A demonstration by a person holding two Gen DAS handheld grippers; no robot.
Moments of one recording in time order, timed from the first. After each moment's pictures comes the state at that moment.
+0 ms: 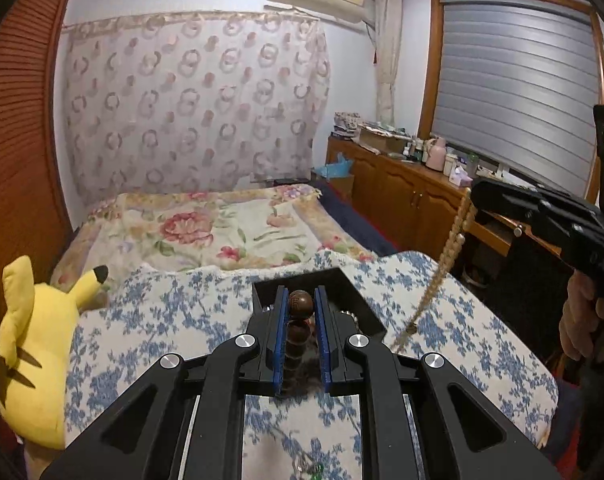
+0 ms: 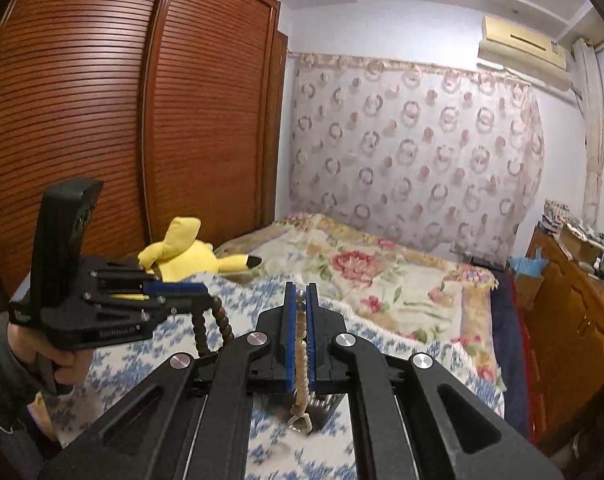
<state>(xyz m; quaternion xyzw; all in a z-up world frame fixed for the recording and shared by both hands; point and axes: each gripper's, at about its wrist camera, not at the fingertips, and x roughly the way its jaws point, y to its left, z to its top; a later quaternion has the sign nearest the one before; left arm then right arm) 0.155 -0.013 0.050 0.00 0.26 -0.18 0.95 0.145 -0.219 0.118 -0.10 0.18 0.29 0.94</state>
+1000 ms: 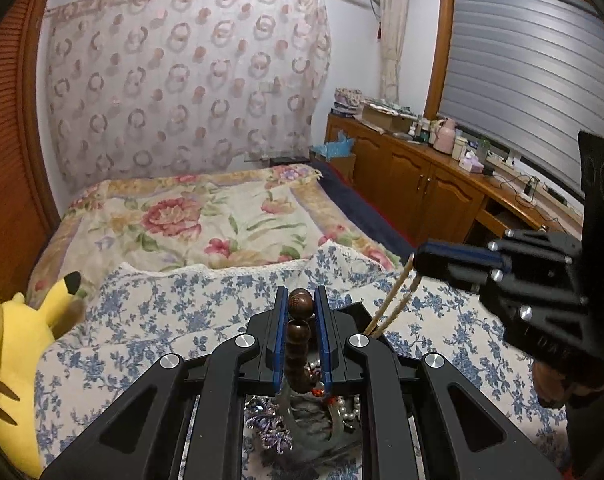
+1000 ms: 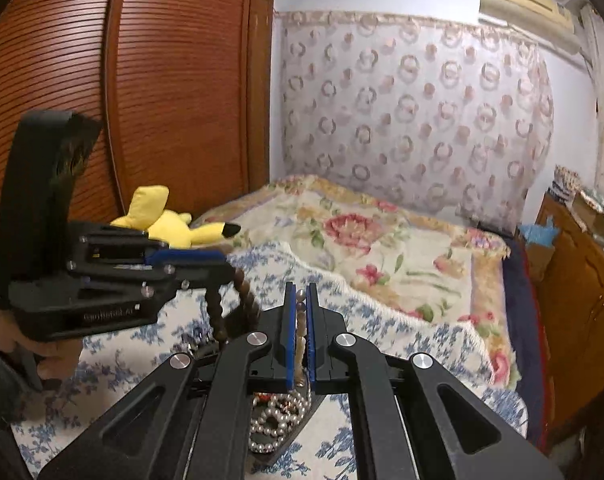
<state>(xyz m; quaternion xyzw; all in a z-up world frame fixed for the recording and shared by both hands) 0.272 -0.047 0.021 0.00 0.30 -0.19 0.93 0.266 -0.214 0.048 -0.10 0.26 0.28 0.92</state>
